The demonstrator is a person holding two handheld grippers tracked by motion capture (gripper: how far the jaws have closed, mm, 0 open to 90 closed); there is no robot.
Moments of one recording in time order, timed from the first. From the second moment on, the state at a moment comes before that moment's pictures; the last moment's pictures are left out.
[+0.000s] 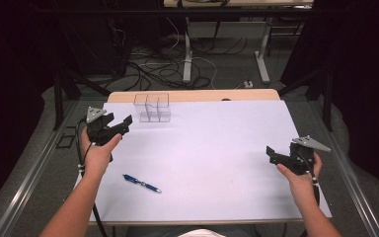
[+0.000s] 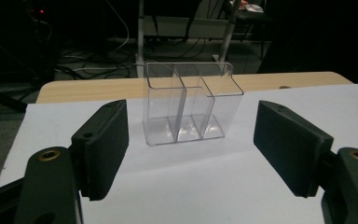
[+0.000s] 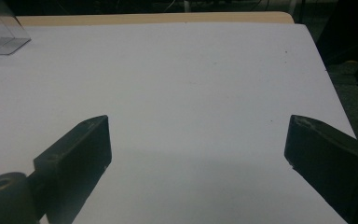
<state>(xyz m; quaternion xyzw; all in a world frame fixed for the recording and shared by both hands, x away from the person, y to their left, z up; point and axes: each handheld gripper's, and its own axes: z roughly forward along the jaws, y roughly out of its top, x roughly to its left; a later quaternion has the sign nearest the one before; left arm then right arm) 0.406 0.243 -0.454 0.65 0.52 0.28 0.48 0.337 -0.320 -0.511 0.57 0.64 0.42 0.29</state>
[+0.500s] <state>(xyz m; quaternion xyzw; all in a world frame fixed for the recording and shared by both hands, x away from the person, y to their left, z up) 0.443 0.230 -0.435 0.66 0.53 0.27 0.46 0.335 -0.318 -0.512 0.57 0.64 0.42 0.29</state>
